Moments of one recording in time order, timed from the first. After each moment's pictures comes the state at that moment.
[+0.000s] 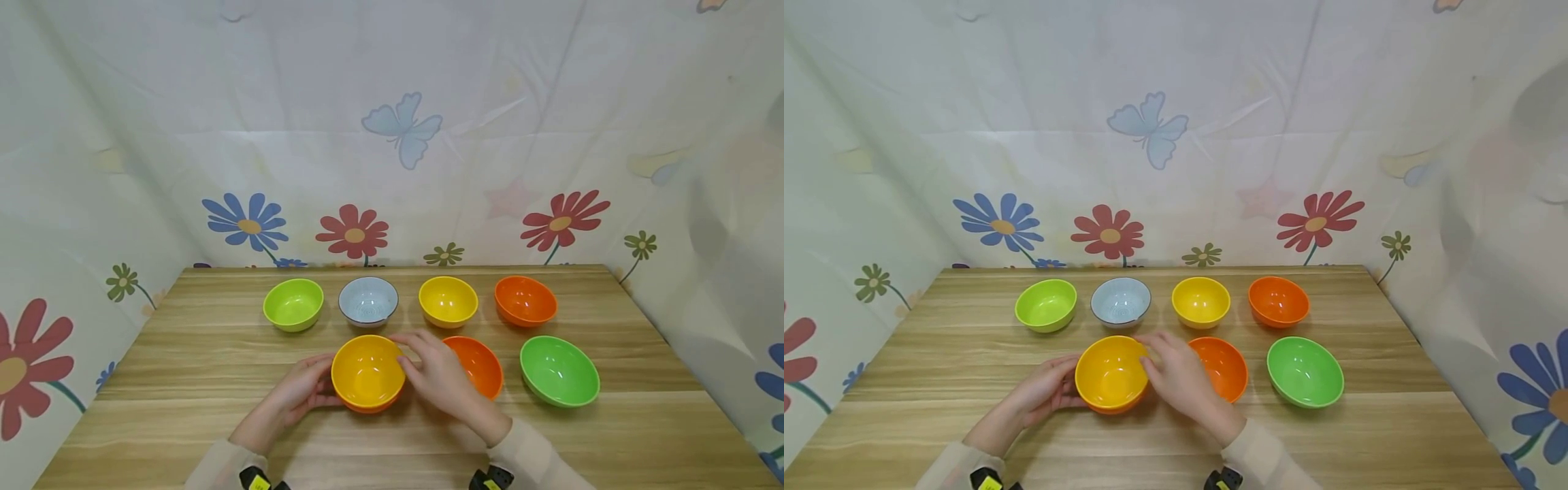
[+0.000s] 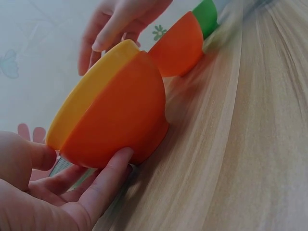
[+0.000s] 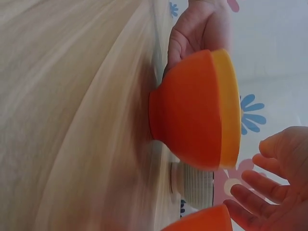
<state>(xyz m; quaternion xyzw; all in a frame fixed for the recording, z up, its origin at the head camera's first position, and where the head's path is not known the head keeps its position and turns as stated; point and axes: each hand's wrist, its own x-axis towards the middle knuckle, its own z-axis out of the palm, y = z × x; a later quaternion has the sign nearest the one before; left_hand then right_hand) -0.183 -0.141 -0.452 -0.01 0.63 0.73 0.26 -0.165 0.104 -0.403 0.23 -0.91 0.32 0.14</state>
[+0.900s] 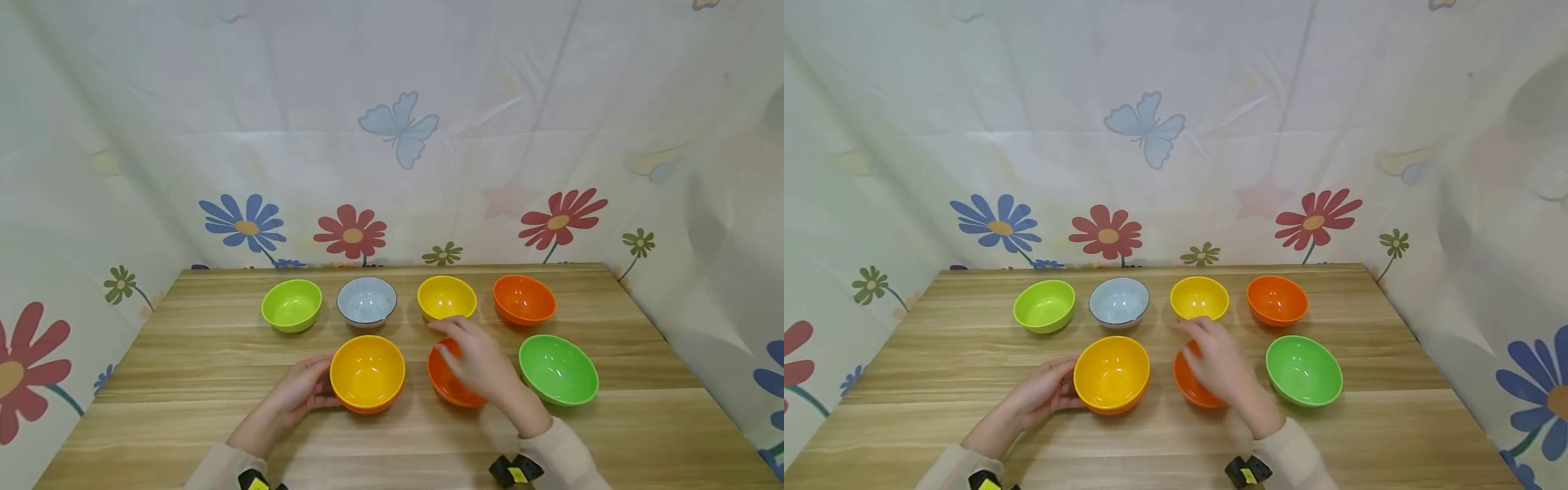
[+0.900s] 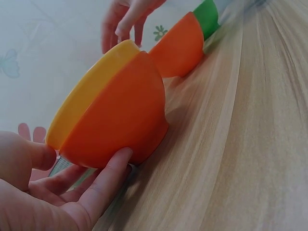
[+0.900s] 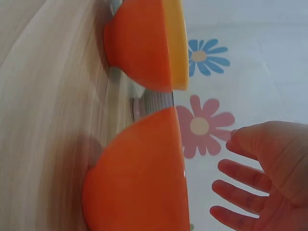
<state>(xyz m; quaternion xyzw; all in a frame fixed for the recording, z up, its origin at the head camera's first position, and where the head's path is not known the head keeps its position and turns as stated) -0.183 -0.140 -0.451 -0.02 0.63 0.73 0.26 -0.174 0.159 -0.393 0.24 -0.92 0.22 0.20</state>
